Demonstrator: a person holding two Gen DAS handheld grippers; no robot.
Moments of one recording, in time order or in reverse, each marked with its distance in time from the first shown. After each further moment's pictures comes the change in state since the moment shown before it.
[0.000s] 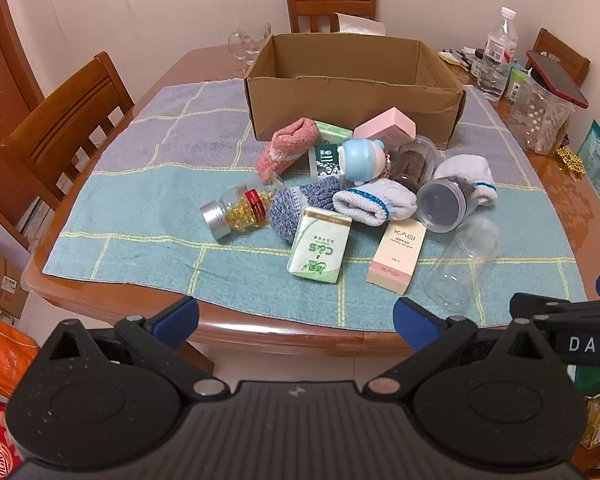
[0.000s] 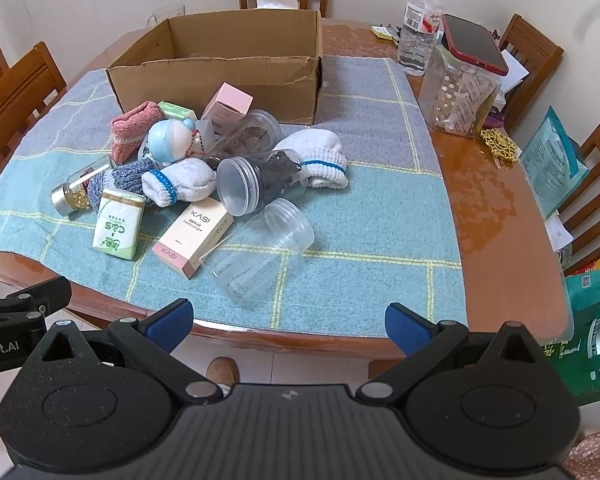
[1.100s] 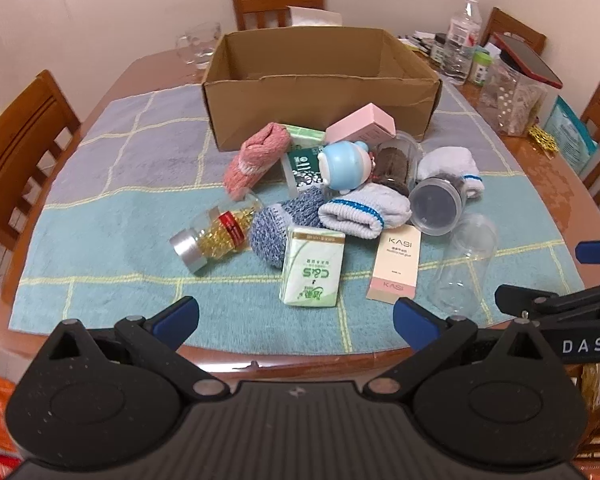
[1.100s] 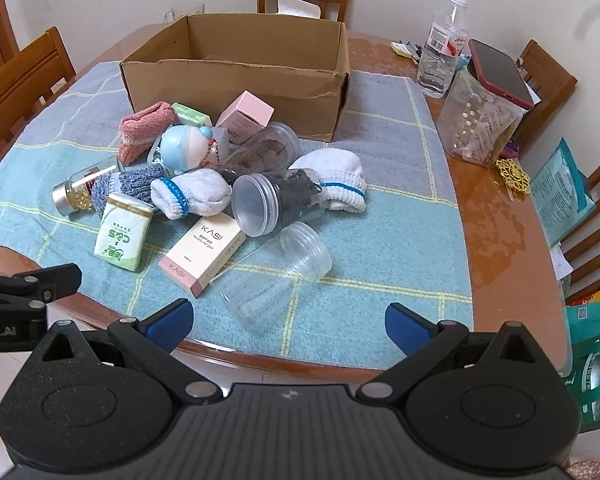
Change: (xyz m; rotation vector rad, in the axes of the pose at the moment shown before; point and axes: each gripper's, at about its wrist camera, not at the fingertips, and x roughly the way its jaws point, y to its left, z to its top) left arm 0.038 0.023 0.023 0.130 0.010 -0.141; right arm 0.018 0.022 0.014 -0.078 -0.021 -0.020
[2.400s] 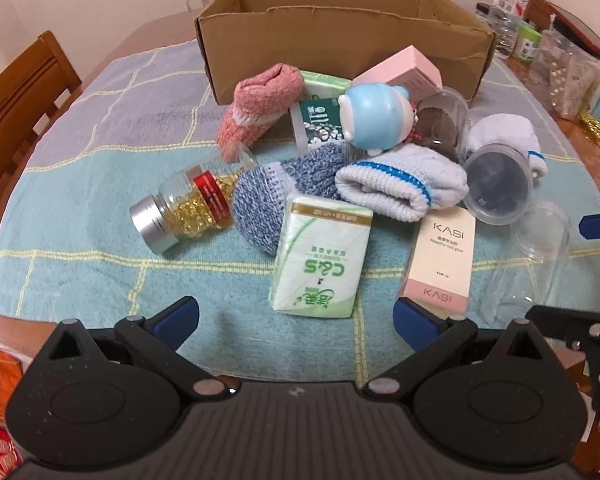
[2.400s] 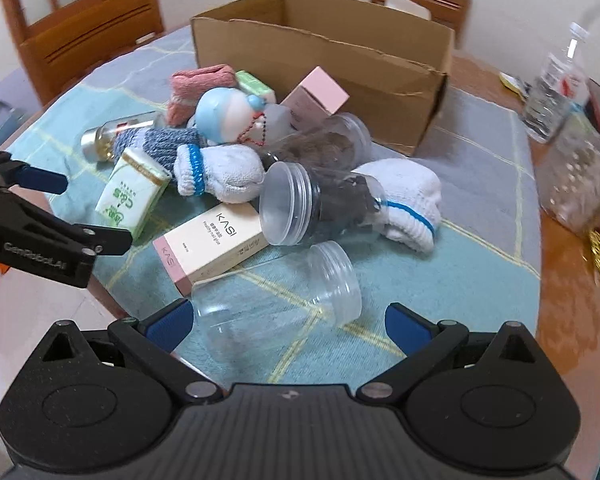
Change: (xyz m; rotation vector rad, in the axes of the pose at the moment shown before) left arm 0.083 -0.014 -0.006 -0.084 0.065 0.091; right arm 0.070 -0.024 0.011 -0.296 -0.019 0.267
